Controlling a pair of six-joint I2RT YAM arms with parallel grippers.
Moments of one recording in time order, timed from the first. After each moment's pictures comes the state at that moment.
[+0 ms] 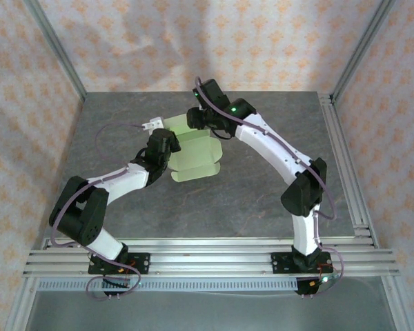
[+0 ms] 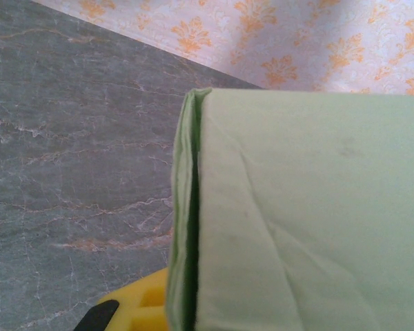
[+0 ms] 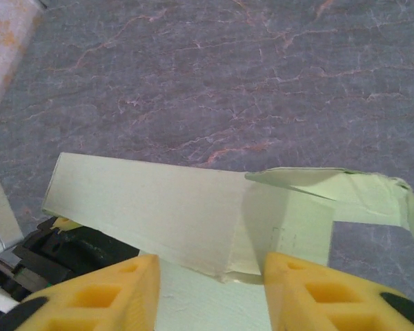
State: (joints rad) left arm -0.40 1.55 0.84 0.26 -0.38 -0.57; right arm 0.73 1.97 2.08 -0.90 0.10 0.46
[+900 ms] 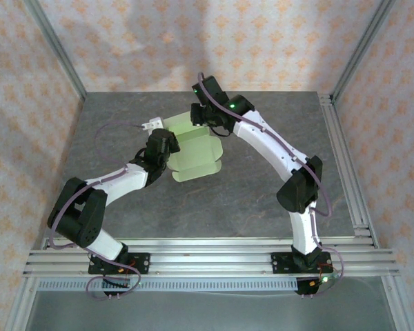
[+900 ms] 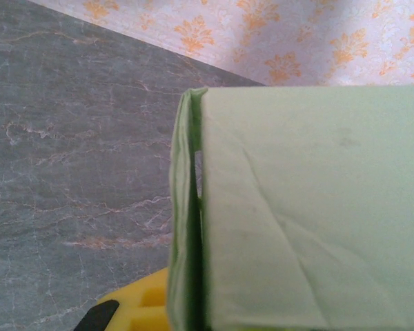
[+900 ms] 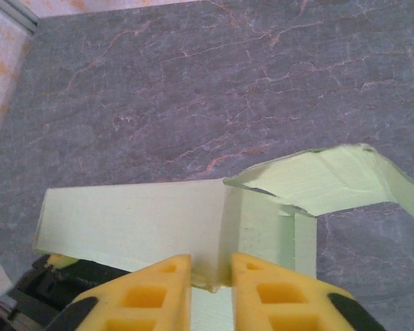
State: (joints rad) left arm -0.40 1.54 0.83 0.24 -0.38 -0.55; right arm 0.72 2.02 2.16 -0.93 0.11 0.57
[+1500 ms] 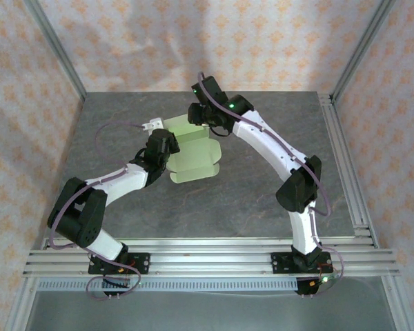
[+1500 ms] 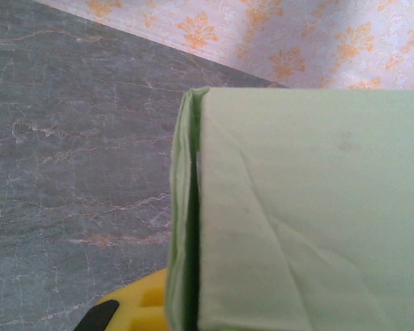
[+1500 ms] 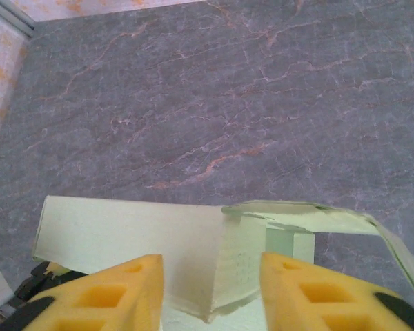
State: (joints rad) left arm -0.40 1.54 0.83 0.22 -0.39 -0.54; right arm 0.72 2.02 2.15 -0.92 0.12 0.57
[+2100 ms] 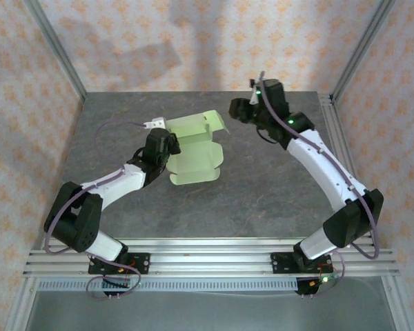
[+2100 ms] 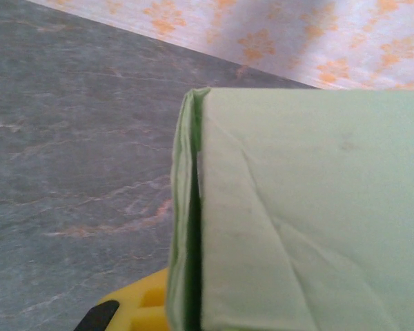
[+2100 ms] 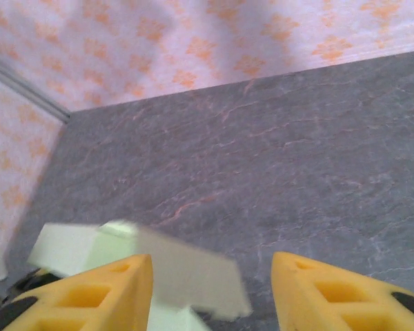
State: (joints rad) left arm -0.40 1.49 0.84 0.17 -0.27 -0.51; right arm 0.43 1.51 1.54 -0.56 -0.08 0.48
